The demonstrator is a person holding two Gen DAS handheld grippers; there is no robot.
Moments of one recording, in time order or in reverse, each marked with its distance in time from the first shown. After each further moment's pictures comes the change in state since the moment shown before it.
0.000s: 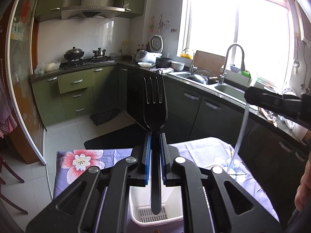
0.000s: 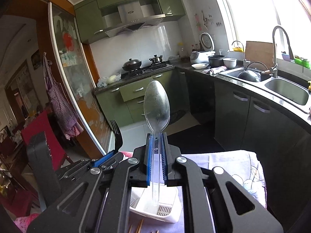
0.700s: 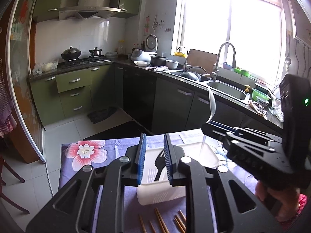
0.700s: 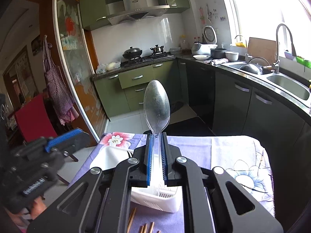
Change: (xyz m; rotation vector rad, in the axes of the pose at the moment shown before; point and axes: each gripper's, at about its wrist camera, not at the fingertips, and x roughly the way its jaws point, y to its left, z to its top) left arm -0.061 0.000 -0.025 0.020 0.008 -0.042; right arm 0.029 0.016 -0.083 -0.080 0.046 -0.035
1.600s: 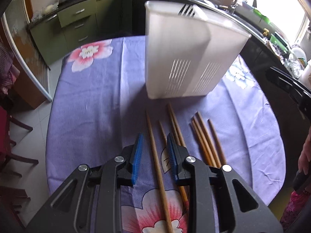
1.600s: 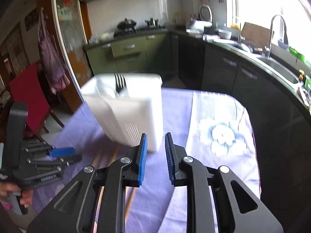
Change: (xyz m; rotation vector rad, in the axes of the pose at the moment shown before) left arm 0.025 0.015 -0.129 -0.056 0.571 0.073; right arm -0.043 -0.024 -0.100 -0.035 0.245 -0.071
